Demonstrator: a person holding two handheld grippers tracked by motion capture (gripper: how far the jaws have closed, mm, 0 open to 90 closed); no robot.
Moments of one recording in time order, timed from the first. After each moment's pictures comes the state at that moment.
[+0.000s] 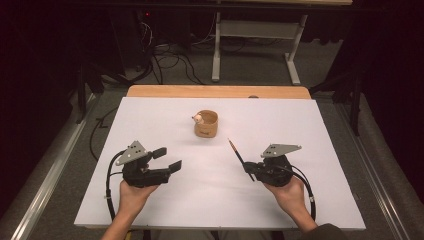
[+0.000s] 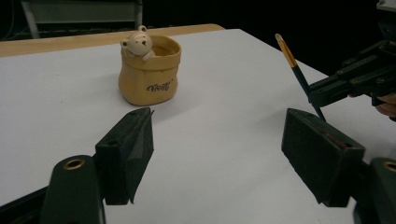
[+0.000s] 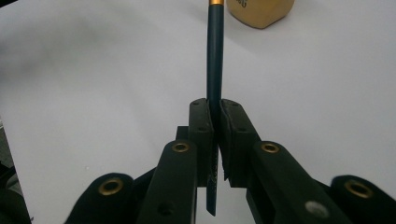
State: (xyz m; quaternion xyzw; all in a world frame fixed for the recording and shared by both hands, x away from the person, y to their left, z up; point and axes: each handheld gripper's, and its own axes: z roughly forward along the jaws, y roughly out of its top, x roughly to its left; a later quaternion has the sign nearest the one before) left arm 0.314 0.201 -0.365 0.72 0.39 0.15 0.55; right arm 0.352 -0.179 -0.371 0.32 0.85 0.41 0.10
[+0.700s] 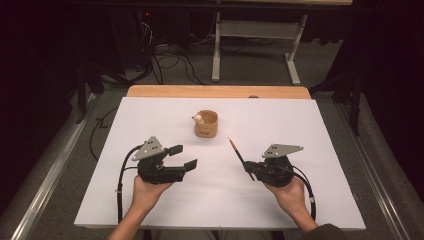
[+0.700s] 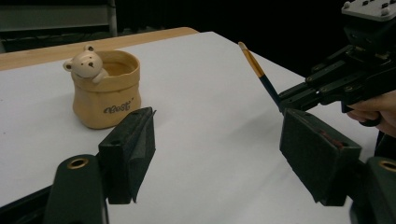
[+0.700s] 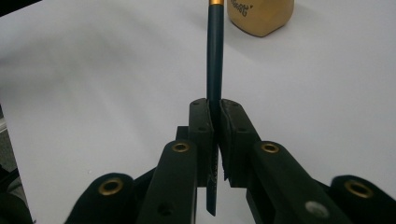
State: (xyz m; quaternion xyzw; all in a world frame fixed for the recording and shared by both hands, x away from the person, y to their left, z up) left arm 0.322 0.165 -0.353 0.74 0.35 0.13 0.56; right arm 0.351 -0.180 -0.370 0.31 0.85 0.42 0.10
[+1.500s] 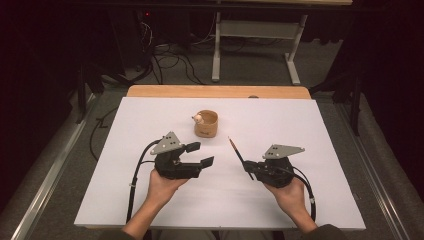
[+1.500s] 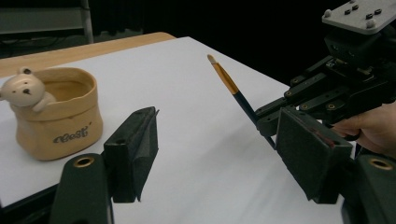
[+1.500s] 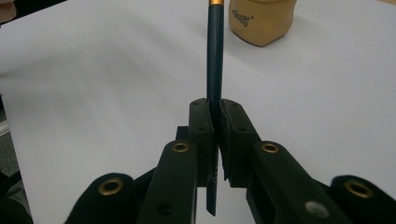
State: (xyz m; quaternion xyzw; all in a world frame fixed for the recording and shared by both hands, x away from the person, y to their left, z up) left arm 0.337 0.126 -0.347 0.75 0.32 0.10 0.57; right arm 0.347 -0.180 -0.367 0.31 0.84 0.43 0.11
